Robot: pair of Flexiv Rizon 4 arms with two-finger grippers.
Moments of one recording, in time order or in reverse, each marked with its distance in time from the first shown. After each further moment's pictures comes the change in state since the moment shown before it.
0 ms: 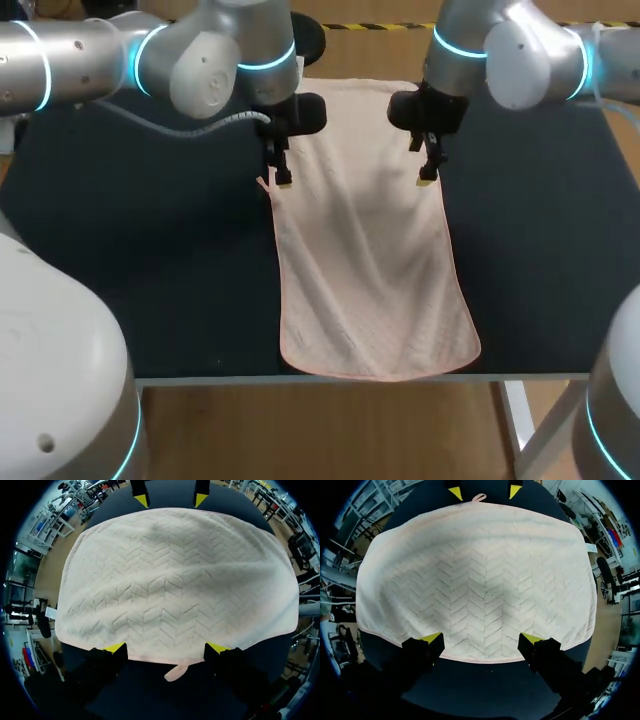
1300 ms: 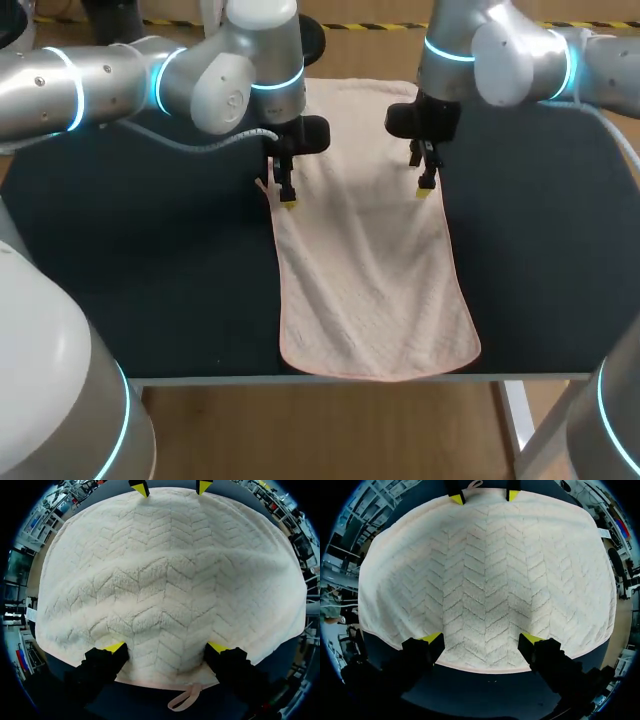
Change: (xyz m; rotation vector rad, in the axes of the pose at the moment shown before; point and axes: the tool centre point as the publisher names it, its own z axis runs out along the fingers) left arm -0.003 0.002 0.056 -0.027 0.069 -0.006; right arm 0.001 -0.008 0.037 0.024 0.118 0.034
